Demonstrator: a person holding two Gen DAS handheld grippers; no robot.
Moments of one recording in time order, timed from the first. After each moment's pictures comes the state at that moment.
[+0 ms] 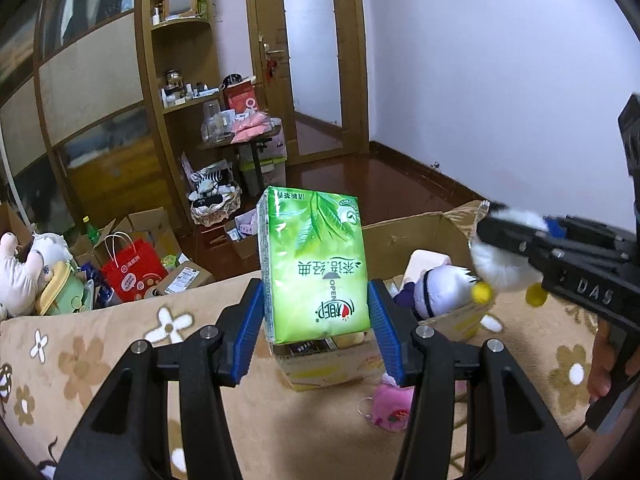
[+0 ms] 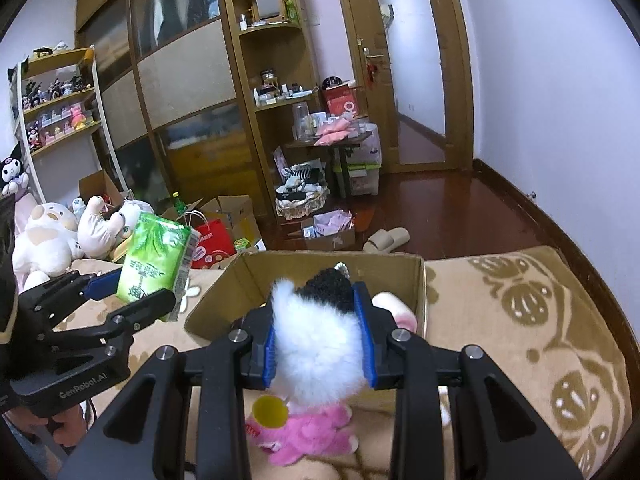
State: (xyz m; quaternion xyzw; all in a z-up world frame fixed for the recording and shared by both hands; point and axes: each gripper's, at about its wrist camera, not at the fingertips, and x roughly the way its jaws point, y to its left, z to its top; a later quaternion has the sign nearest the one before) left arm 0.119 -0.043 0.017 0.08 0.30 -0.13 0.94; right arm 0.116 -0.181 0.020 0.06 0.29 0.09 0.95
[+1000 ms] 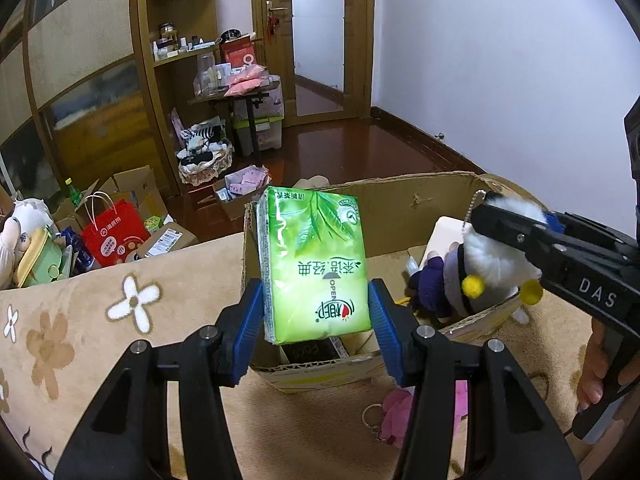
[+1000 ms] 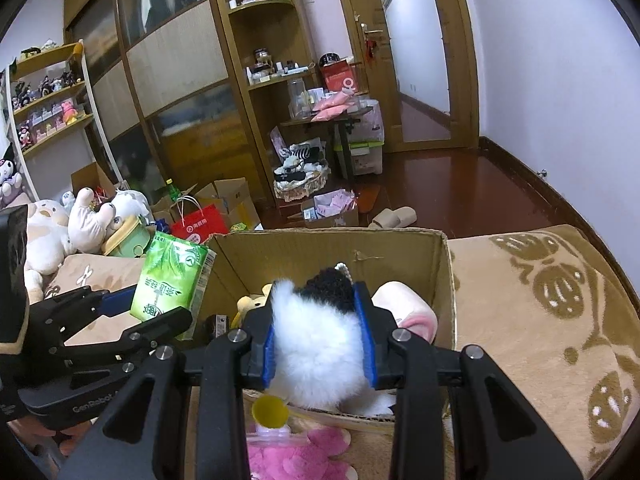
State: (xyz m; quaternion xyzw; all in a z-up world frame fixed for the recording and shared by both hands) left arm 0.169 -0.045 -0.045 0.06 0.36 -0.13 0.92; right arm 0.166 -0.179 -0.031 0.07 0.32 0.09 0.94
